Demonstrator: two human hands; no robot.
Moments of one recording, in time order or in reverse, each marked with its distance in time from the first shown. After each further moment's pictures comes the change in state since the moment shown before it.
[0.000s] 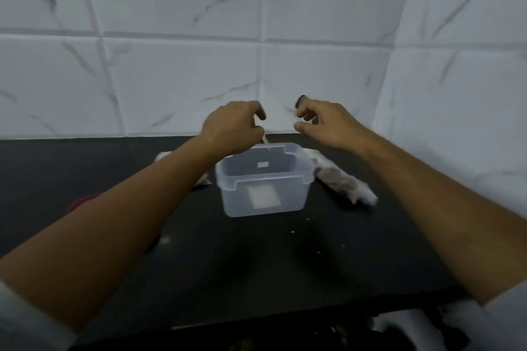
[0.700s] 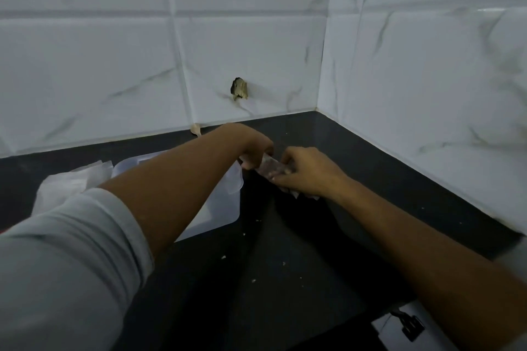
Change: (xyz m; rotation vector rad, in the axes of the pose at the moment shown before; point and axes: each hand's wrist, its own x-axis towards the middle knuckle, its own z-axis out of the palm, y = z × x) left_hand 0.129 0.103 0.150 0.523 -0.869 0.296; right_hand -0.054 0.117 0.034 -0.125 -0.175 0.271
